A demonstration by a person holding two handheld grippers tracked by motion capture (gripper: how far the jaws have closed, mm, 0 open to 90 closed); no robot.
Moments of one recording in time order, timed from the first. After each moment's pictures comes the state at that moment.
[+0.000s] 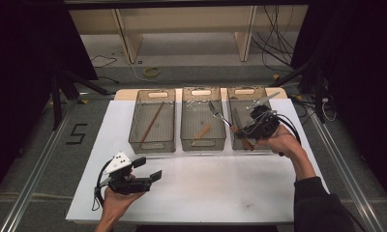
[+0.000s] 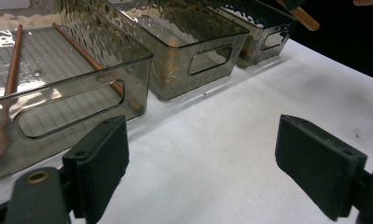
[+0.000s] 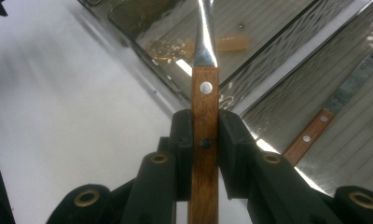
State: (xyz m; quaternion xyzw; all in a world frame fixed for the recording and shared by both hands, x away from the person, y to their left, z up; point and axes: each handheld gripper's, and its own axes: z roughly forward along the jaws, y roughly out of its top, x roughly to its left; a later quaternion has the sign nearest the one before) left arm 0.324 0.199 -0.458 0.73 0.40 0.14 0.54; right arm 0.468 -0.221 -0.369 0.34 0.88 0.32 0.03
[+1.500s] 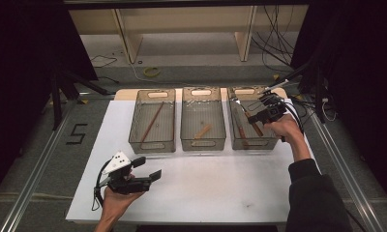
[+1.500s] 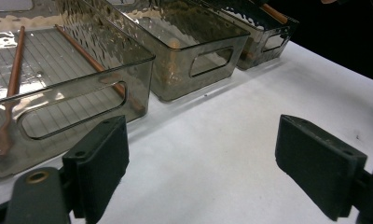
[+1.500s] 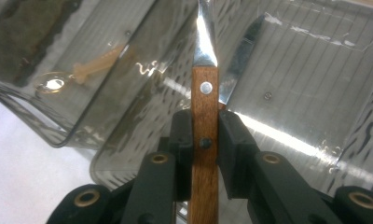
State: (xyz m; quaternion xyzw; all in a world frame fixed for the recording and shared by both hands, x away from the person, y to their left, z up) left arm 0.324 0.200 -0.458 0.73 0.40 0.14 0.54; right arm 0.530 -0.257 -0.381 0.49 0.83 0.28 0.06
